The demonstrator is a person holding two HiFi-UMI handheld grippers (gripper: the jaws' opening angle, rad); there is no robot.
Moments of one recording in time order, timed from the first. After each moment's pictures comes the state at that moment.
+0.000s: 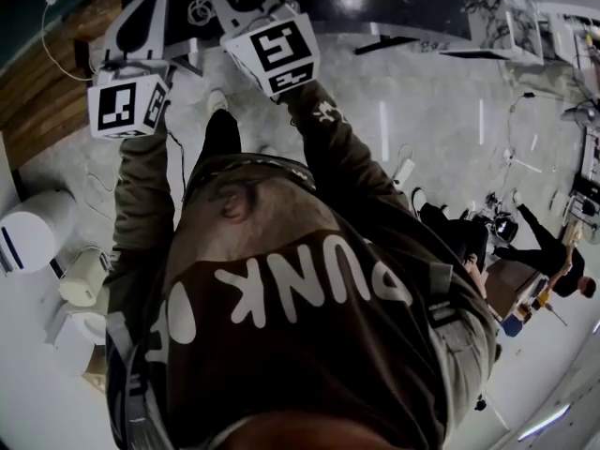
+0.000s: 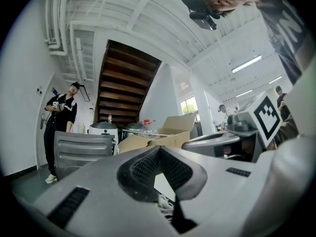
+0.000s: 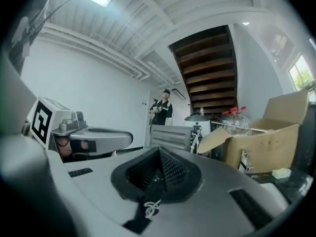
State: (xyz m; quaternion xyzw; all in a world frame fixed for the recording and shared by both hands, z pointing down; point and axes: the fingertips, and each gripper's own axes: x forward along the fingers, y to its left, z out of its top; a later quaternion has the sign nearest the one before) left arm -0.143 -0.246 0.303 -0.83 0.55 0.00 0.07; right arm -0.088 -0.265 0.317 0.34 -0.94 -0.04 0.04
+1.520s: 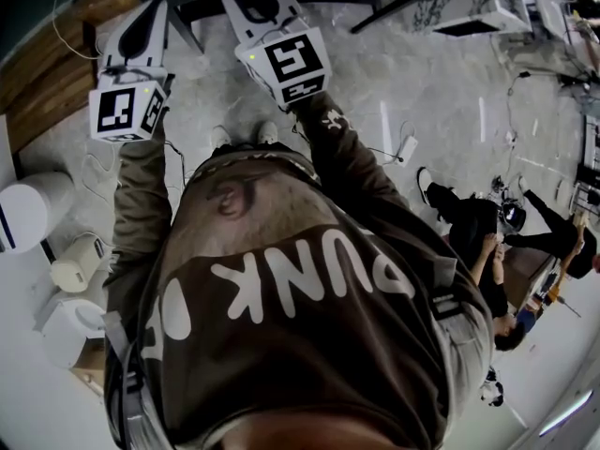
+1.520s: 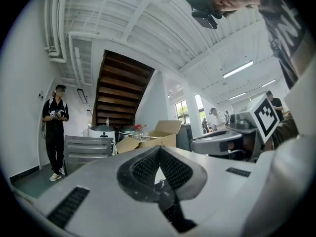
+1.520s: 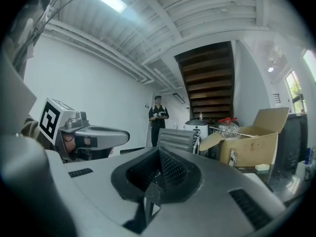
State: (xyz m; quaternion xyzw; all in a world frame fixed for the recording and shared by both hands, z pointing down) left arm -0.132 -0.009 0.285 -0.84 0.53 -0.01 0.08; right arm -0.054 -0.025 0.297 0.36 -0.93 -0.05 0.04
